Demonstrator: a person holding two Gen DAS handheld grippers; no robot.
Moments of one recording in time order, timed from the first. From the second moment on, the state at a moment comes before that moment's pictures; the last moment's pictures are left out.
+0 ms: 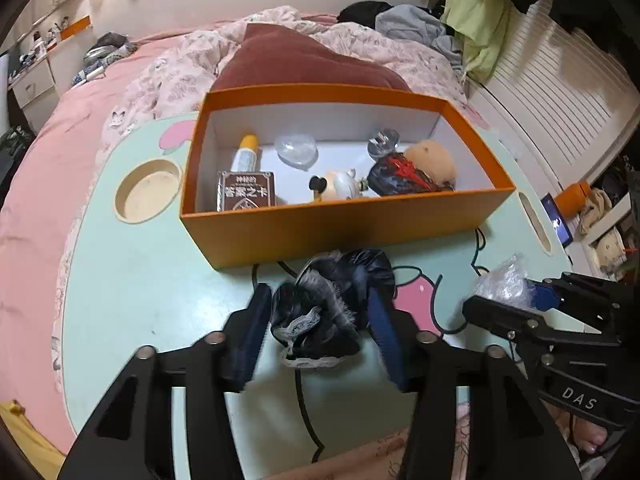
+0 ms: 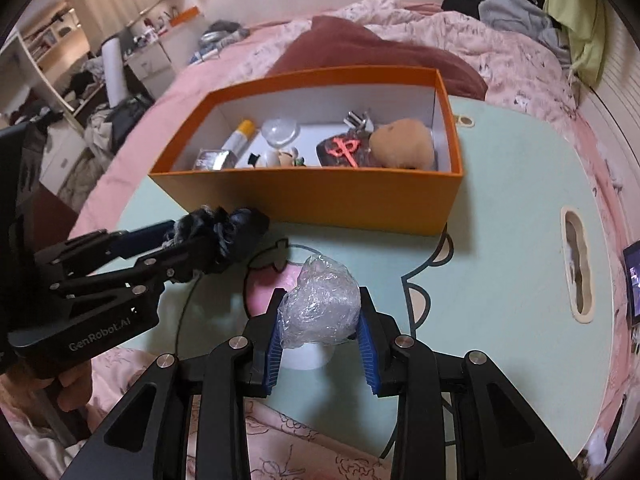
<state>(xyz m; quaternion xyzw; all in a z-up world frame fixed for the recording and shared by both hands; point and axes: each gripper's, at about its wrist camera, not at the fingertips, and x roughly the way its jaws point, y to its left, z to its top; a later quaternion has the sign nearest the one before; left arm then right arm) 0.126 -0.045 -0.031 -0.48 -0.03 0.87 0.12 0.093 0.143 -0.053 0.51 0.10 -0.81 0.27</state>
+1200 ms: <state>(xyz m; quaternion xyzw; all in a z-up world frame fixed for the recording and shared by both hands) 0.062 -0.101 0.010 -0.46 -0.11 0.88 0.08 -0.073 0.066 -0.058 0.57 0.14 -0.77 0.25</state>
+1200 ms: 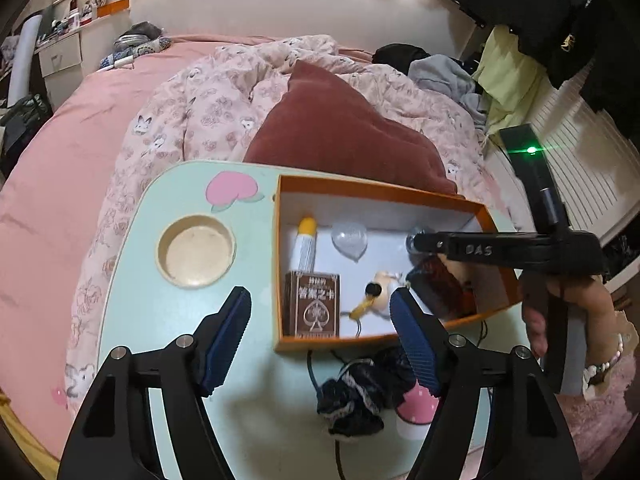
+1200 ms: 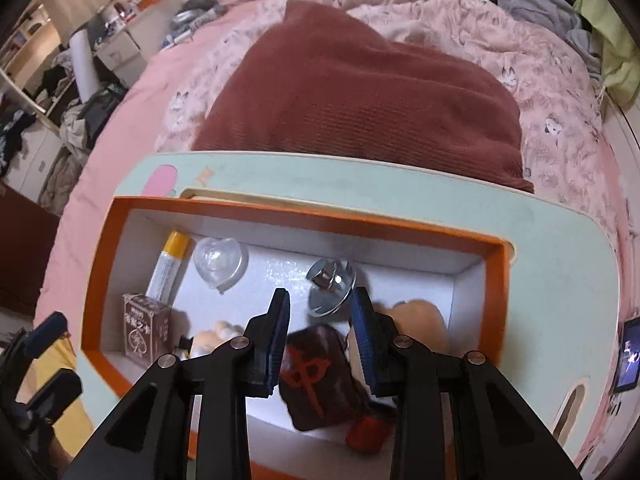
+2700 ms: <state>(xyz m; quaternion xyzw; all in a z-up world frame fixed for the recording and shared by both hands) -0.053 -0.007 -0.055 -0.57 0.02 0.82 0.06 -0.041 0.147 0.000 0.46 0.04 -0.83 0.32</state>
